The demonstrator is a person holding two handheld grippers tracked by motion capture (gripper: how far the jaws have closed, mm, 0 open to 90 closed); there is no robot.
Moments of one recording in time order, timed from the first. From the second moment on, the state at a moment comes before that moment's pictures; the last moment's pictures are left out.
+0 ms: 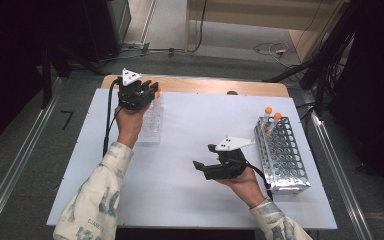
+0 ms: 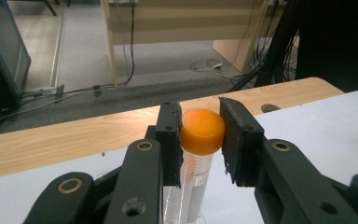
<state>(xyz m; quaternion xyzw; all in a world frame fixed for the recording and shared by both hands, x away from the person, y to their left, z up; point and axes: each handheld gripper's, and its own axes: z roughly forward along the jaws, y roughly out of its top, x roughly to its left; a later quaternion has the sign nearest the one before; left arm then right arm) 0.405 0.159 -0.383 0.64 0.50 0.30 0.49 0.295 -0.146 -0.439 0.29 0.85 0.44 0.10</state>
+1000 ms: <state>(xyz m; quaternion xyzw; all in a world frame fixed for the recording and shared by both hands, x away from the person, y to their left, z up) 0.408 0.147 -0.426 0.68 0.52 0.30 0.43 0.294 -0.145 -0.440 0.29 0.85 0.43 0.10</state>
